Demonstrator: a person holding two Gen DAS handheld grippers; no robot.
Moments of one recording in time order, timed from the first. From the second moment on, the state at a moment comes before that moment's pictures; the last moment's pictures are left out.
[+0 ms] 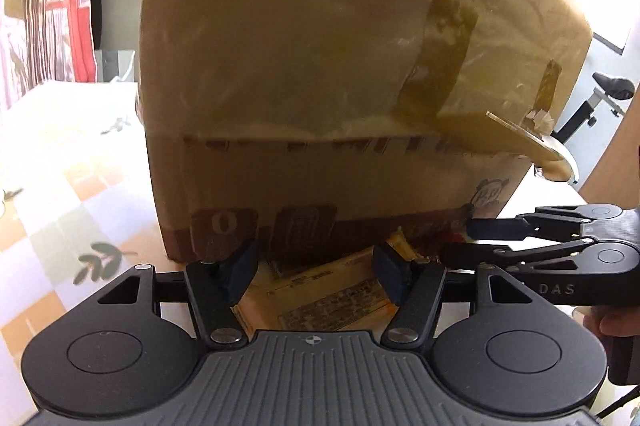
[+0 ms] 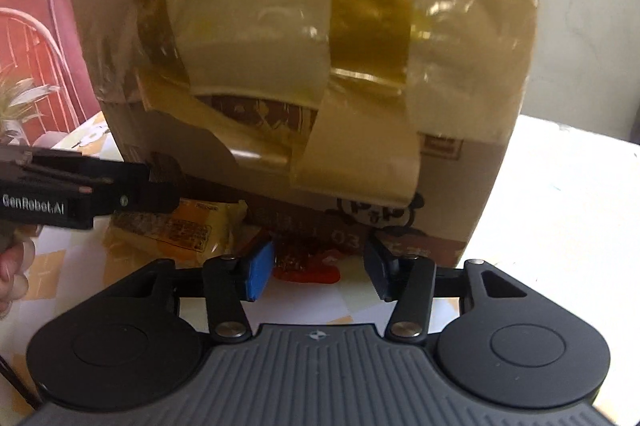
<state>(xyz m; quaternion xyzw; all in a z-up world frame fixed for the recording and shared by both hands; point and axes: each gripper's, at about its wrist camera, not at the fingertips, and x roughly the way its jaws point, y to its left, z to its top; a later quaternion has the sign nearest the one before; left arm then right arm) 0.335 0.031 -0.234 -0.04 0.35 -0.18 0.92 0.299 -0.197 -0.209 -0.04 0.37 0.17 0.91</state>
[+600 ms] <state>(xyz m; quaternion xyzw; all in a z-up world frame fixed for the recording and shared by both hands) 0.293 0.013 -0.248 -0.02 0.38 -0.20 0.90 0.270 -0.215 -0.210 0.02 0.39 0.19 0.90</state>
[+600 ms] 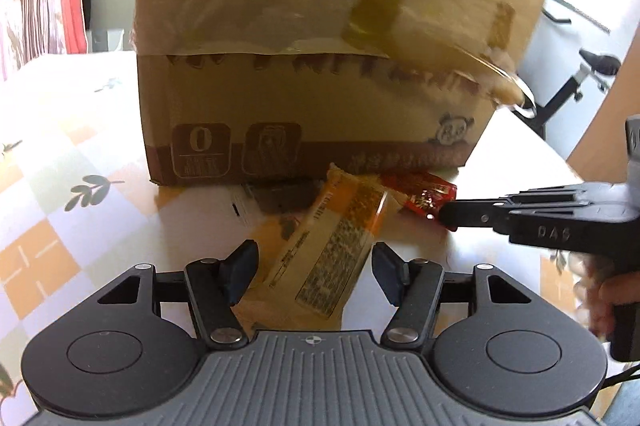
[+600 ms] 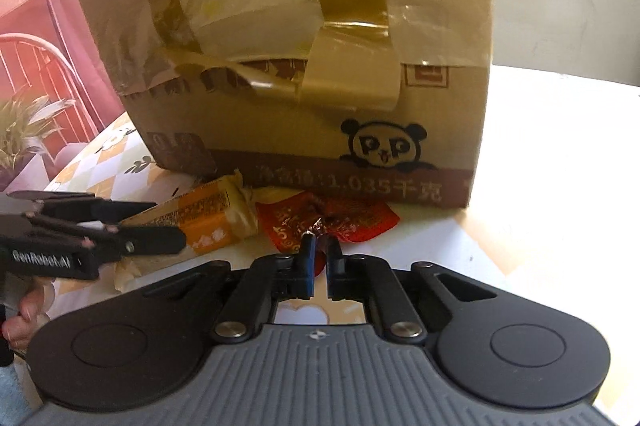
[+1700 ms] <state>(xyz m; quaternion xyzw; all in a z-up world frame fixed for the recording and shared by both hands) 0.281 0.006 -0.251 -0.04 0.37 -0.18 0.91 0.268 -0.211 -0.220 -0.07 0.36 0.24 0.90</state>
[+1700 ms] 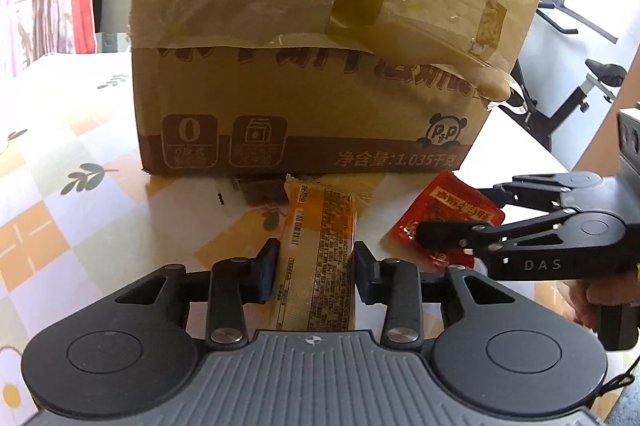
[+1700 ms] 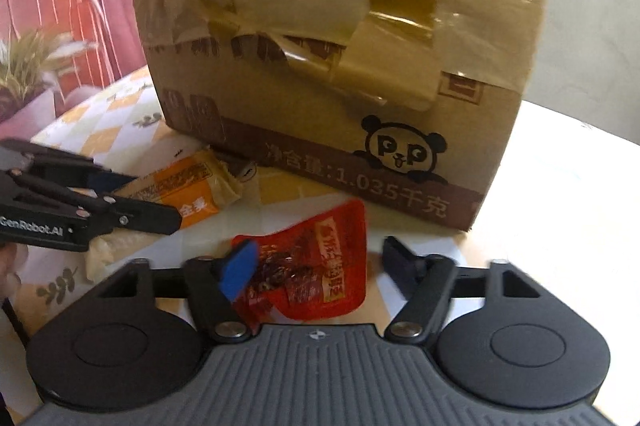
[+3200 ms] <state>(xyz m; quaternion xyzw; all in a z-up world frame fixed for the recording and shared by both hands) 0.277 0.030 -0.048 -0.02 0.17 -0.19 0.97 0.271 -0.210 -0.022 -0.02 0.17 0.28 0.95</state>
